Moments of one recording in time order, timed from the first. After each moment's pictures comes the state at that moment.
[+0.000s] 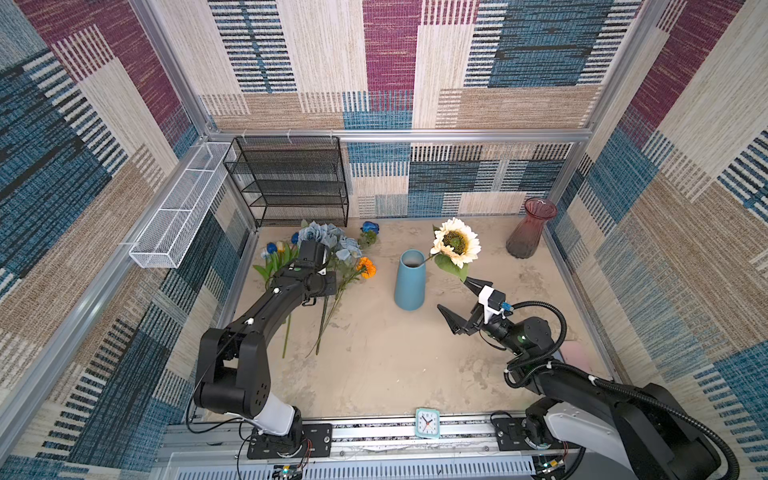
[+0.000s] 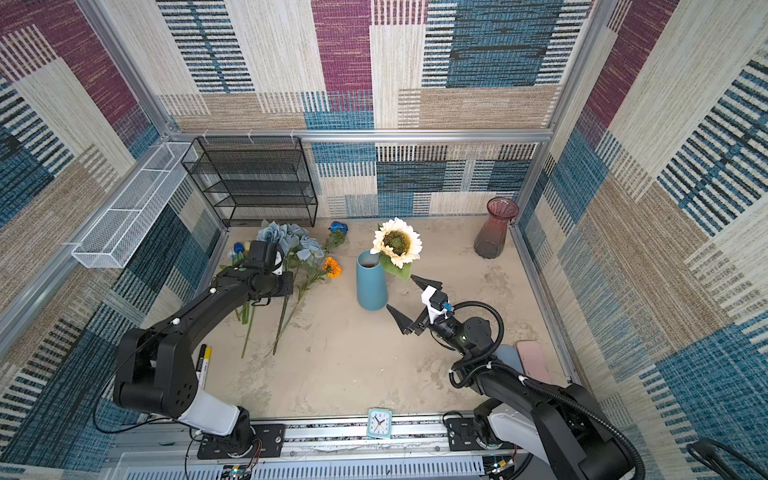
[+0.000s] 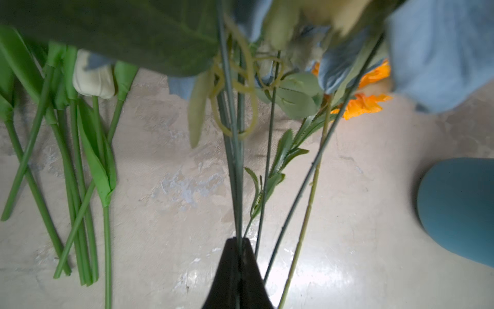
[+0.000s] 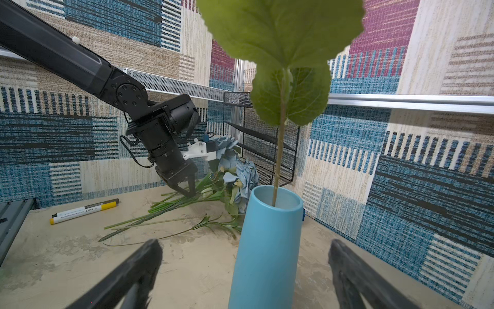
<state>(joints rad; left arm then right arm) -0.18 1.53 1.10 -0.56 -0.05 -0.21 0.45 1.09 0.21 1.16 -0.44 0.00</state>
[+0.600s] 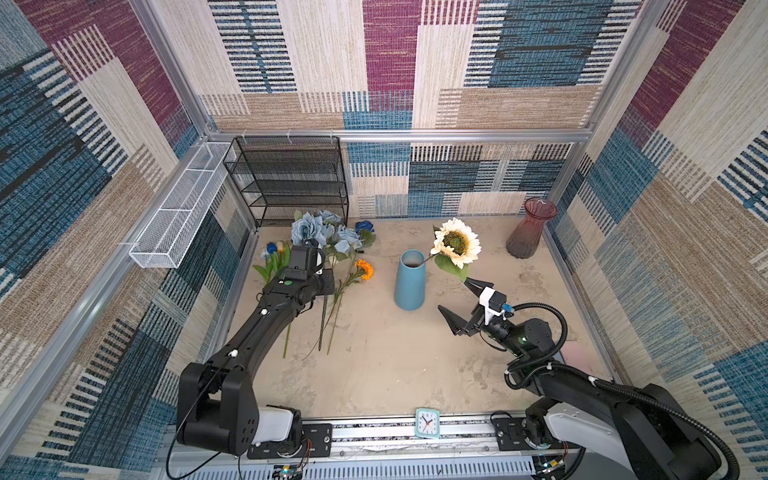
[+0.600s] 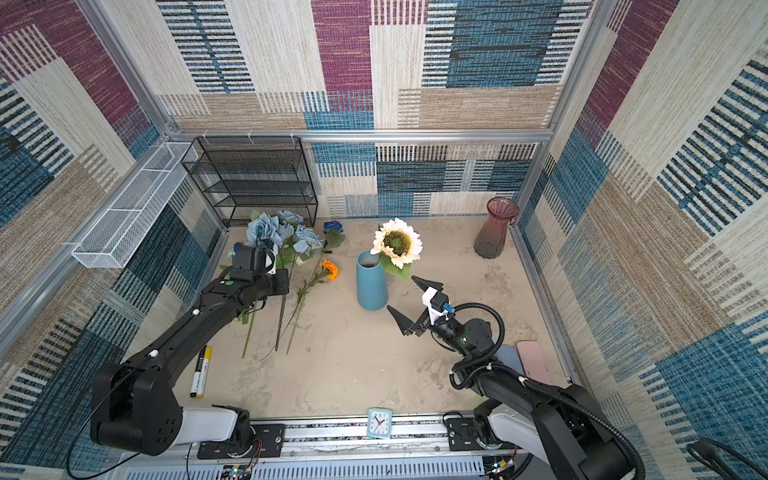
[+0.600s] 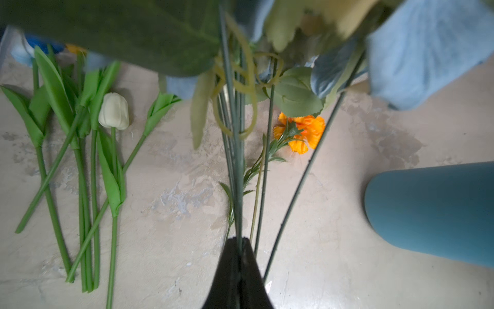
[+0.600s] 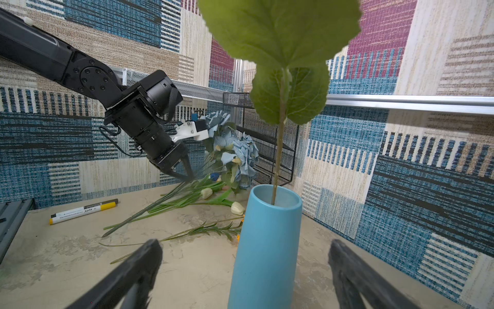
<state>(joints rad) -0.18 1.35 1.01 -0.46 -0.02 -0.23 0.45 1.09 0.20 1.17 -0.44 0.00</state>
